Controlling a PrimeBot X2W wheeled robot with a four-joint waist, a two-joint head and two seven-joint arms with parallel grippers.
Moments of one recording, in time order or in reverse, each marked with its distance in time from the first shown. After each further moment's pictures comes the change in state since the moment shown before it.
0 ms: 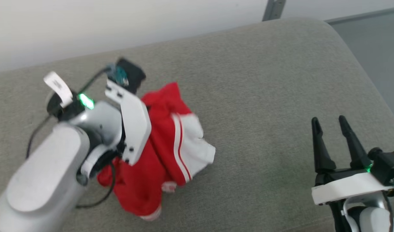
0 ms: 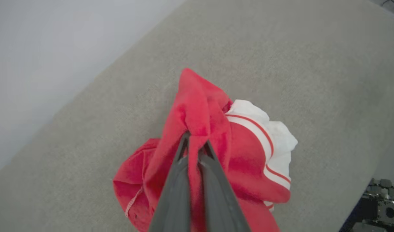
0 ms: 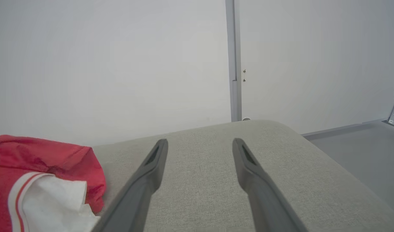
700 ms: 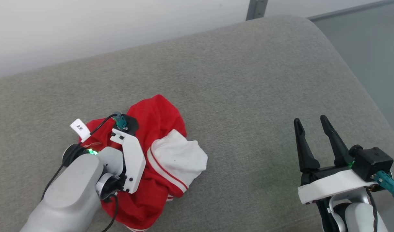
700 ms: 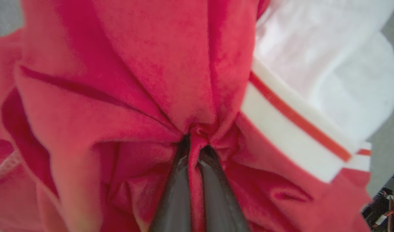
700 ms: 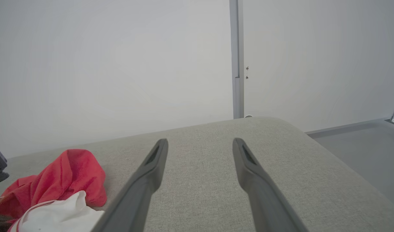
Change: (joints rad) left arm 0.084 -0.144 -0.090 0.650 -0.056 -0.110 -0.167; right arm -0.037 0.005 0.074 0.082 -0.004 0.000 -0.033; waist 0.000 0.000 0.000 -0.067
